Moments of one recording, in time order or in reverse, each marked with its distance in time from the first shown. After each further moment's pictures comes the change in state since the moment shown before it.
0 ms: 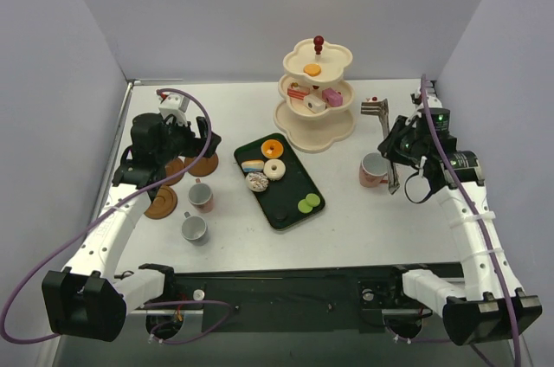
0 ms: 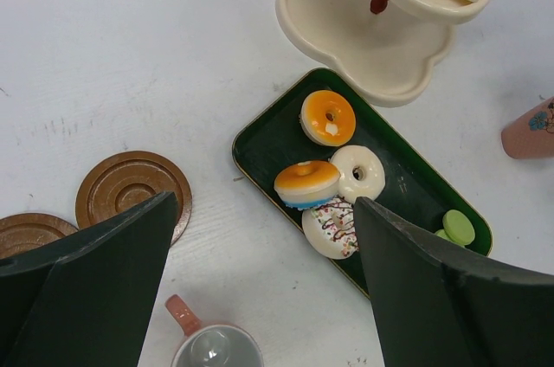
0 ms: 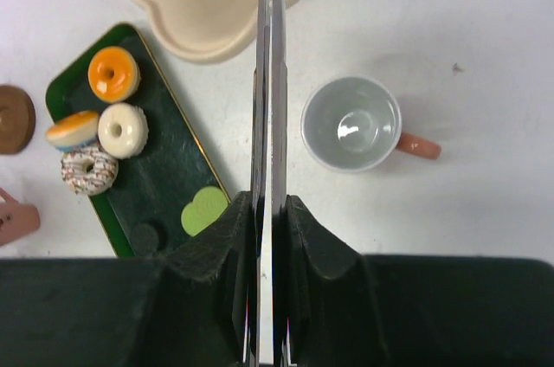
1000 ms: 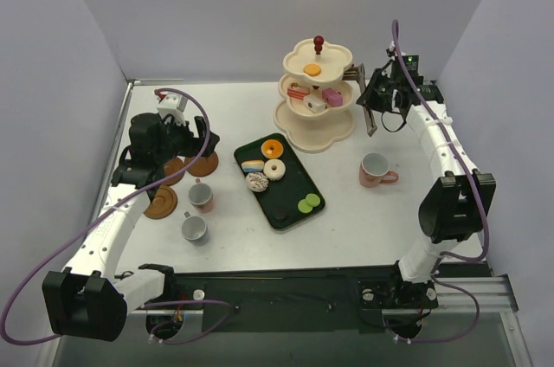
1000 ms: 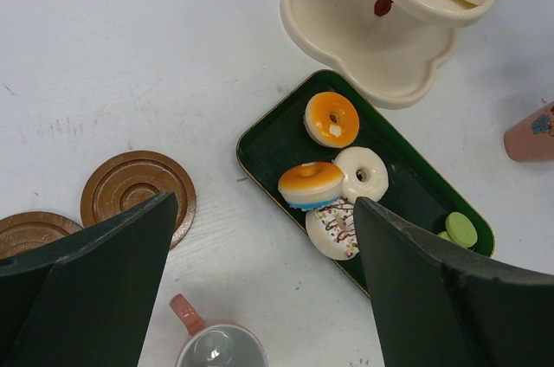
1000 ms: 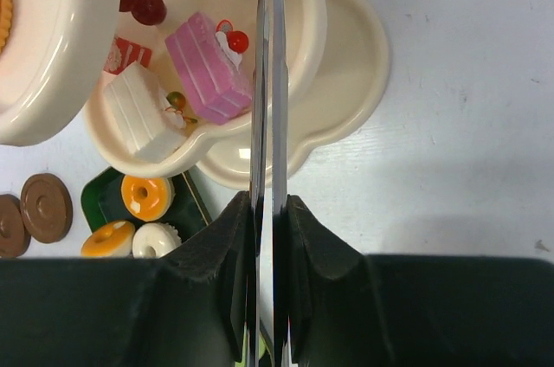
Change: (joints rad) left arm 0.015 0.000 0.000 0.001 0.005 0.000; right arm -0.051 0.656 0.443 0.201 -0.128 0.028
